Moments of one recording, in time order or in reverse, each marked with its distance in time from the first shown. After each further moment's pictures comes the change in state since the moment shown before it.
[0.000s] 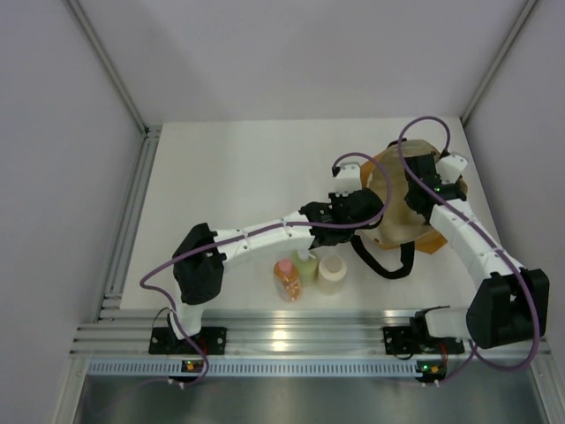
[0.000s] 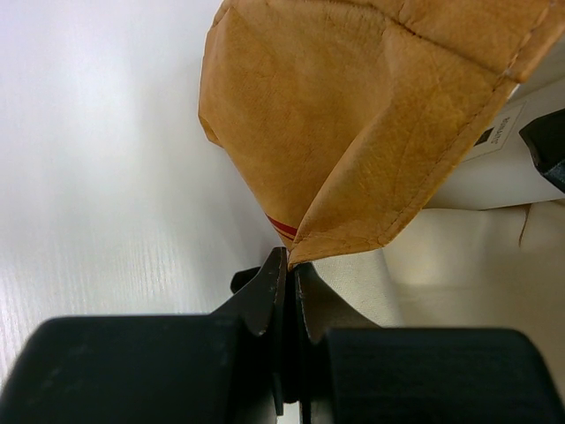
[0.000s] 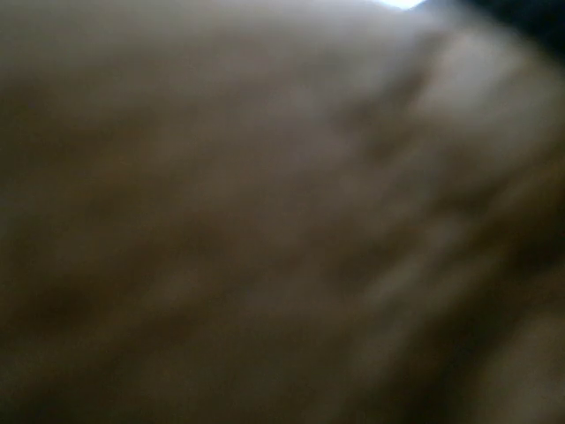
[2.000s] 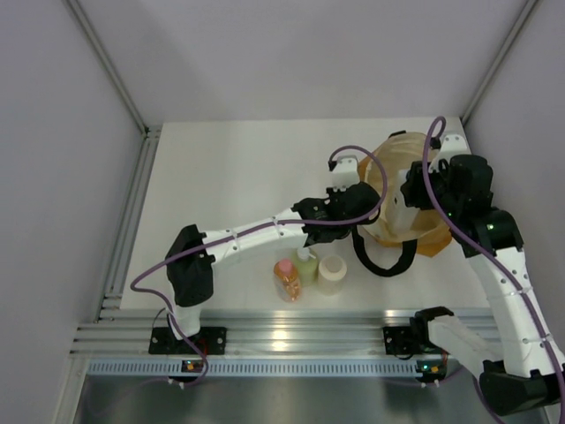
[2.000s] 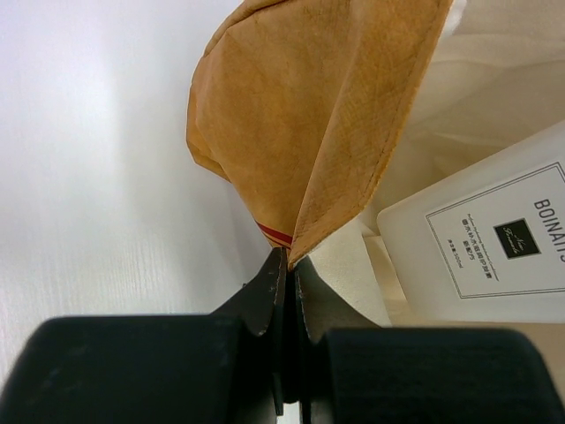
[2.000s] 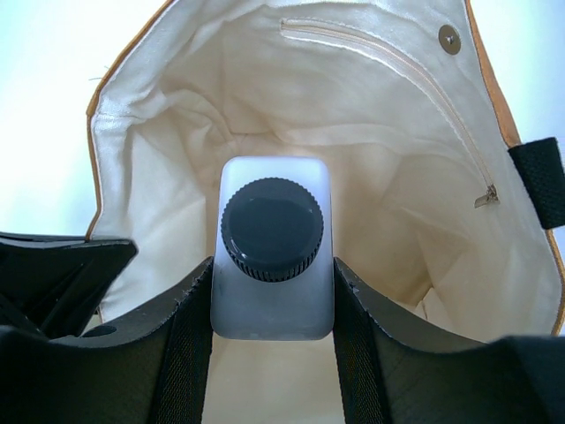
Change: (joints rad) left arm 0.000 -0.047 0.018 -0.019 0.014 -0.008; right arm 0.008 -0.385 0.144 -0.086 -0.661 -0.591
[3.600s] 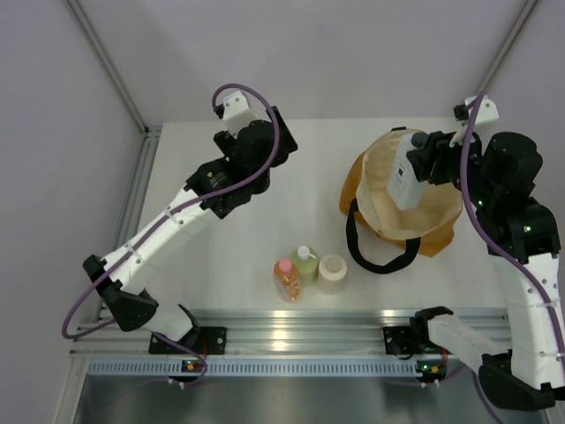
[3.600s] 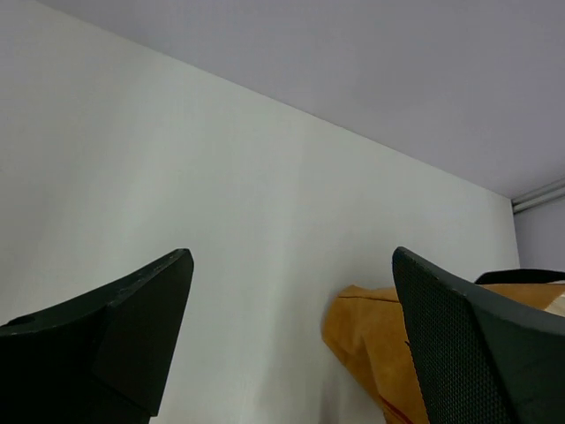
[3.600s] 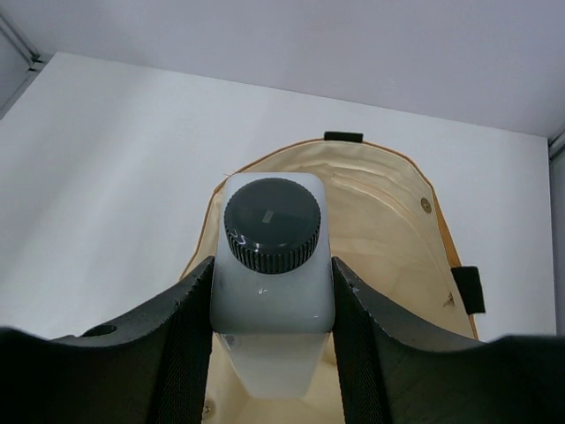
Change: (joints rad) left arm 0.294 -0.394 0.027 -0.115 -0.209 0.128; right arm 0.000 0.038 0.323 -0.020 -0.123 -0.060
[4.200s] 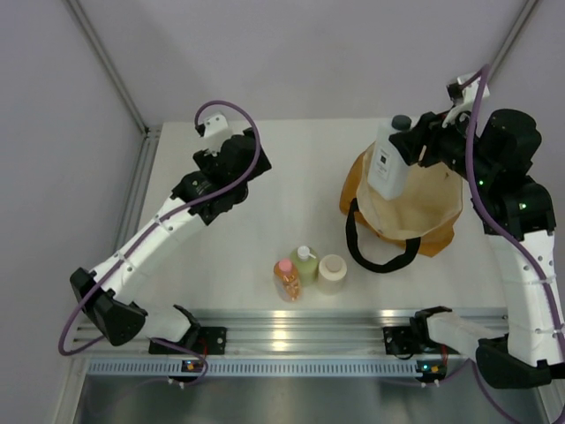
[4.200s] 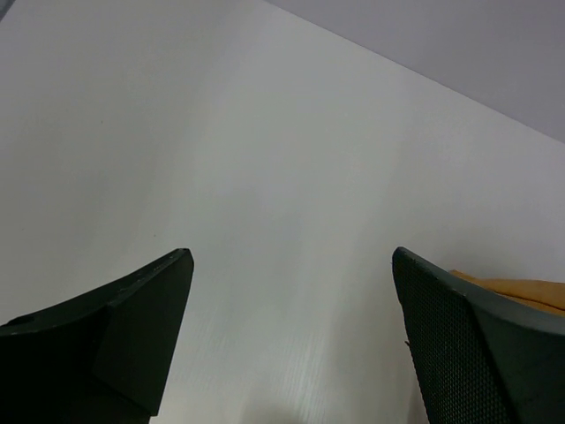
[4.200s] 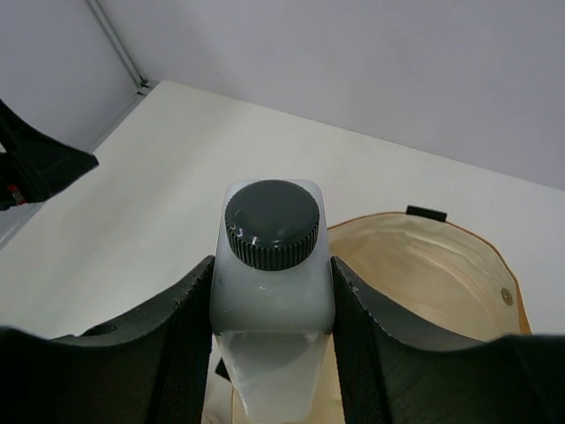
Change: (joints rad) left arm 0.145 -0.125 -0.249 -0.079 0.077 -0.018; right arm 0.007 0.116 0.124 0.051 -0.199 0.045
